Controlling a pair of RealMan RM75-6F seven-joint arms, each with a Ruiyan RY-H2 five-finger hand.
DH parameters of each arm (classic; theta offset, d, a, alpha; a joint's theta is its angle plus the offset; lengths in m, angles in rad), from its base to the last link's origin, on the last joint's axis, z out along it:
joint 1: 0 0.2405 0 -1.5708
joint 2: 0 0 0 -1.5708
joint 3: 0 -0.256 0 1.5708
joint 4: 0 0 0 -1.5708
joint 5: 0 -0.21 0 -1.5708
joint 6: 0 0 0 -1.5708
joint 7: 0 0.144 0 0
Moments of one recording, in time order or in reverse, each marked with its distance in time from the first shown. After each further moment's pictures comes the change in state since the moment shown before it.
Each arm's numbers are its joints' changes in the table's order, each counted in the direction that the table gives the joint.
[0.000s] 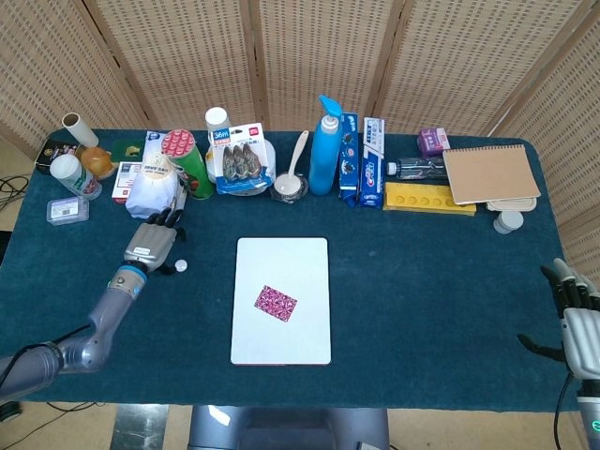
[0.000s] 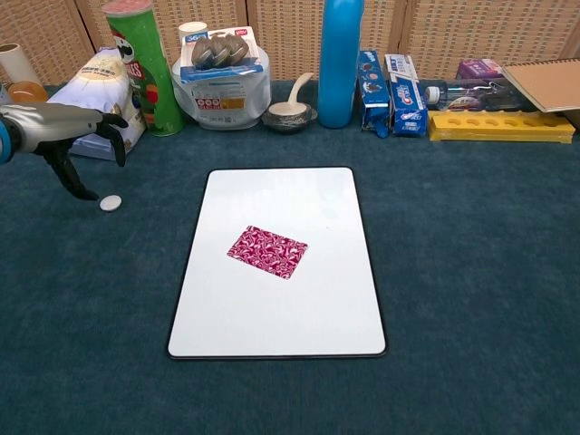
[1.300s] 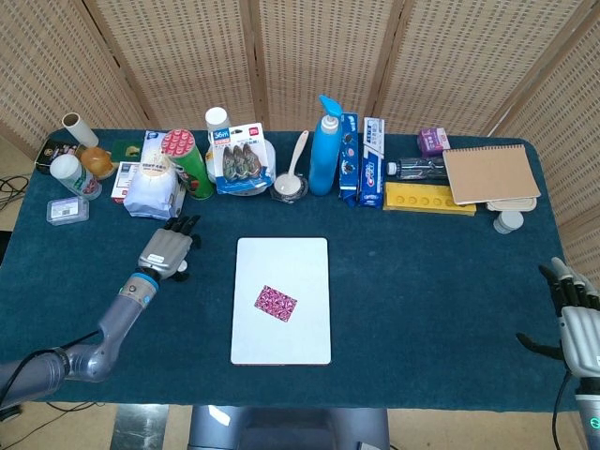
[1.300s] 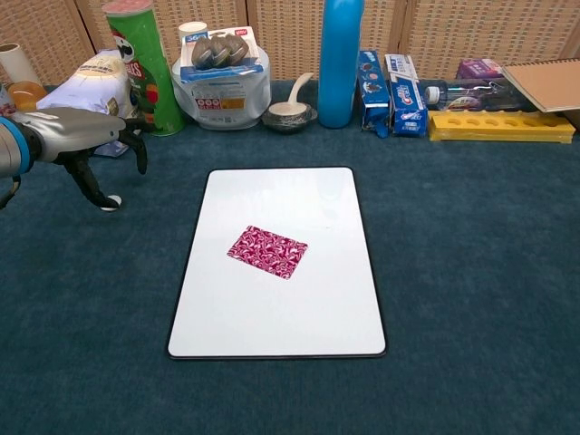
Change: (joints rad) left arm 0.006 -0.032 -0.003 -0.017 -0.108 -0.024 -0.013; right arm 0.006 -0.005 -0.001 0.002 -0.007 0.012 -0.008
